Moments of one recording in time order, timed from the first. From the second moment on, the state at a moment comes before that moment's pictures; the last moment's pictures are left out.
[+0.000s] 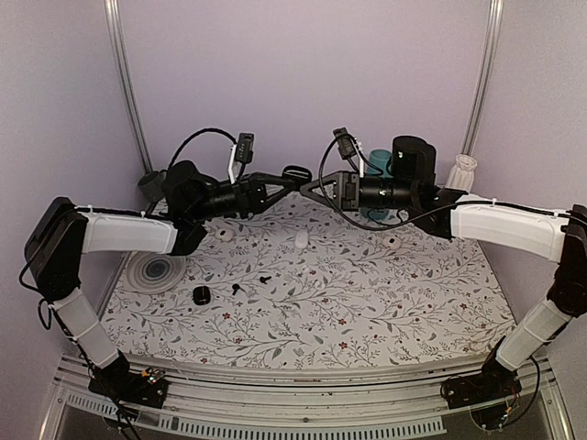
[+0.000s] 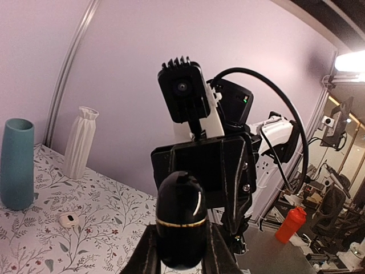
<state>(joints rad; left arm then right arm) -0.63 1.70 1.01 1.05 0.82 -0.67 0.74 1.57 1.21 0.29 -0.69 0.57</state>
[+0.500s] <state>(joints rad) -0.63 1.70 1.03 1.03 0.82 -0.73 0.73 1.58 1.21 0.37 -0.66 0.63</state>
